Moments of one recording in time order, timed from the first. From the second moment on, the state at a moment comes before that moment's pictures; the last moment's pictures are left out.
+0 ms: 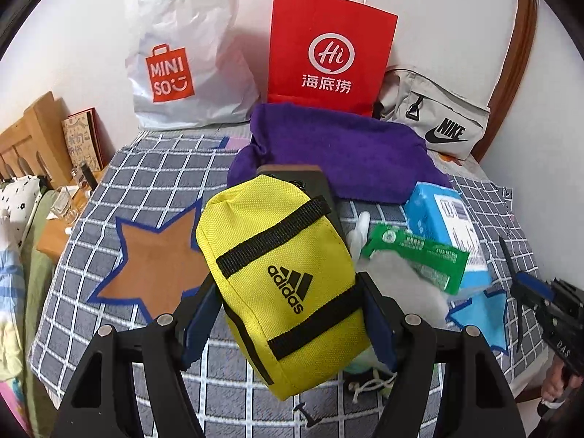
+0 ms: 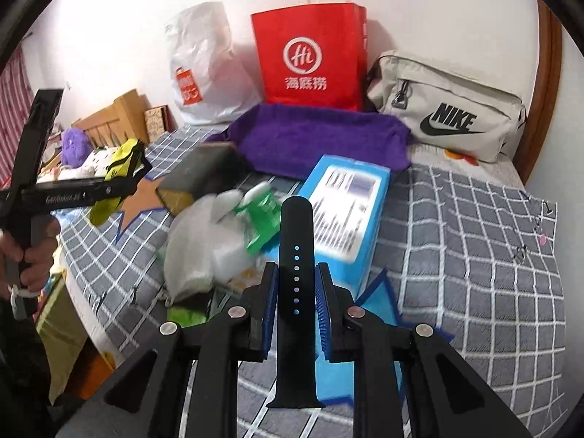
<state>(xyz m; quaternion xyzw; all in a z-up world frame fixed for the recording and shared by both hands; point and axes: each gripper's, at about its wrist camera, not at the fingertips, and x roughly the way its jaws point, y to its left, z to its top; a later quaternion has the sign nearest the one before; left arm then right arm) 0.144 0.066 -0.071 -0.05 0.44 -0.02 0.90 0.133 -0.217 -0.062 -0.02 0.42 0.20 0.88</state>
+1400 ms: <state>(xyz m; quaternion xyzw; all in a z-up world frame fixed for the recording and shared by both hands) 0.322 0.066 -0.072 -0.04 0.46 -0.03 0.88 0.378 -0.203 -0.067 -0.02 0.42 0.18 0.89</state>
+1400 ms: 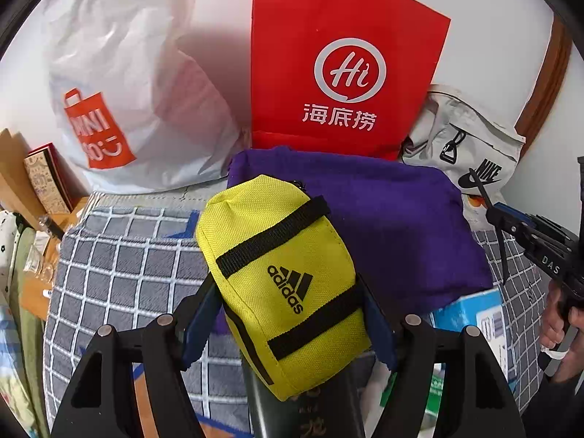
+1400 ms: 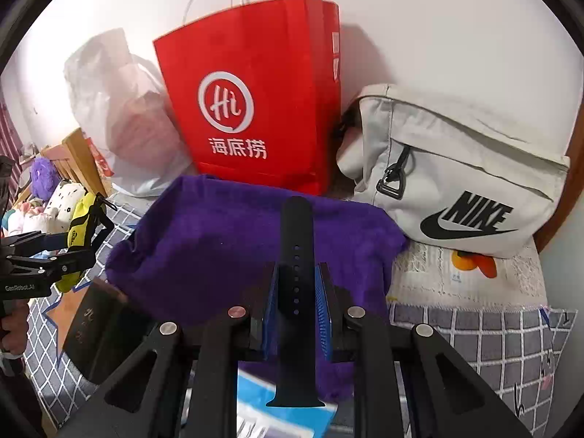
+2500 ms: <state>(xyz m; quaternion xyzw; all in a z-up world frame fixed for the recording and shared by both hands) 0.430 0.051 -0.135 -0.04 0.54 -0.05 0.84 0.451 -0.184 -0.151 -0.06 0.51 0.18 0.84</state>
